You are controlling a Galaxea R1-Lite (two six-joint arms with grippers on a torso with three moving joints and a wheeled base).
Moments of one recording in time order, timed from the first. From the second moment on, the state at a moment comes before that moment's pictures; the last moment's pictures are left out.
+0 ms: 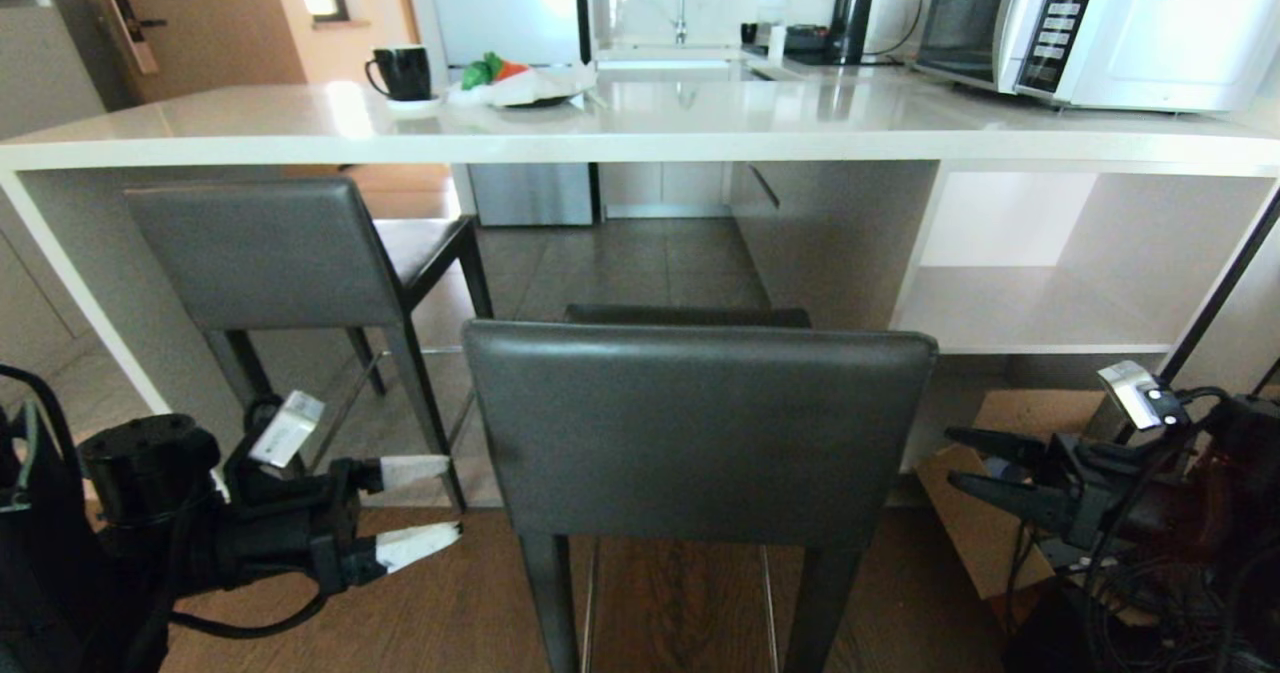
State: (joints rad) left arm 0.06 2.01 -0.29 -1.52 -1.23 -0.03; right arm -0.21 2.00 -0.32 -1.52 1.25 0.11
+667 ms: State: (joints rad) left arm 0.14 1.61 -0.28 -1.52 -0.91 -0.24; right arm -0.34 1.73 -0.32 -1.52 0.72 0.23
